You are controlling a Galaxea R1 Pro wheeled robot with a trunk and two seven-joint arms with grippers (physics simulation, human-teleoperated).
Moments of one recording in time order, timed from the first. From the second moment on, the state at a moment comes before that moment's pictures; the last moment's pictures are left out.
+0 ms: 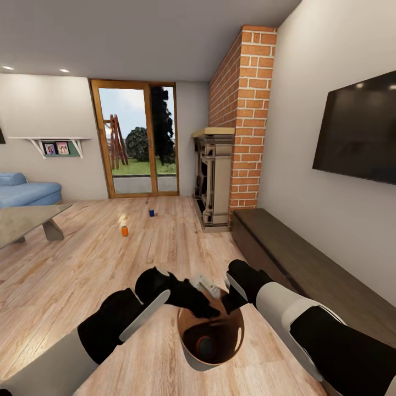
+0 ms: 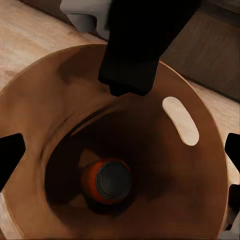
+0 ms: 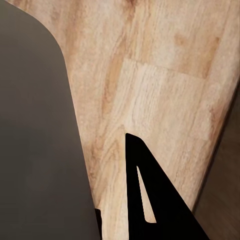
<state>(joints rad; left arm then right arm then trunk) -0.72 0.10 -0.81 -1.40 0.47 1.05 -0.23 -1.04 0.16 0.54 -0.19 -0.18 1.04 0.11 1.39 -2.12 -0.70</state>
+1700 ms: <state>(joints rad) -0.32 0.39 0.10 -1.31 0.31 0.51 -0.65 -0.97 0.11 0.52 -0.46 -0.17 0.91 0.10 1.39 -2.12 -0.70</state>
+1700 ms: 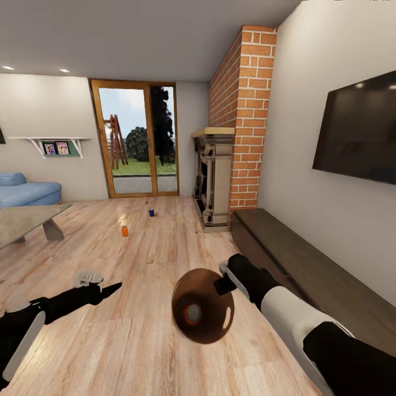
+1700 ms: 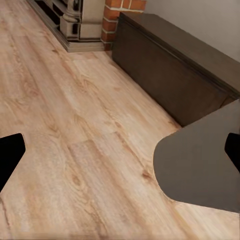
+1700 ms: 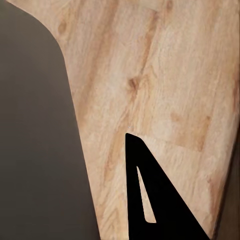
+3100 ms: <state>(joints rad) -0.32 0.30 0.02 -0.62 0.24 -0.08 -0.45 -0.45 -0.21 0.32 -0.88 -0.21 0.42 0.12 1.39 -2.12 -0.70</state>
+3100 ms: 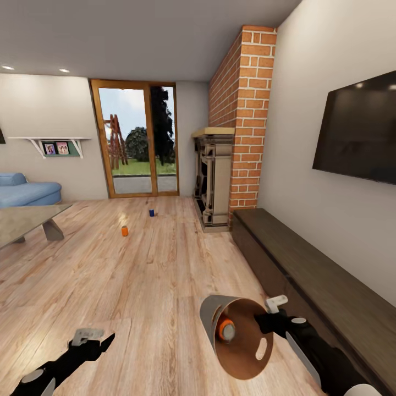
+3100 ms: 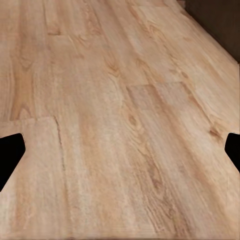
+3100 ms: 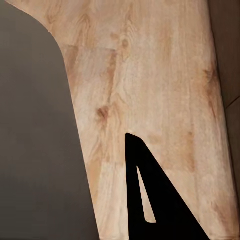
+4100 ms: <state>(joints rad) -0.32 0.28 -0.02 -0.57 0.24 -0.09 -0.37 -0.45 -0.20 0.26 -0.71 -0.20 0.25 0.10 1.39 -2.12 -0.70</state>
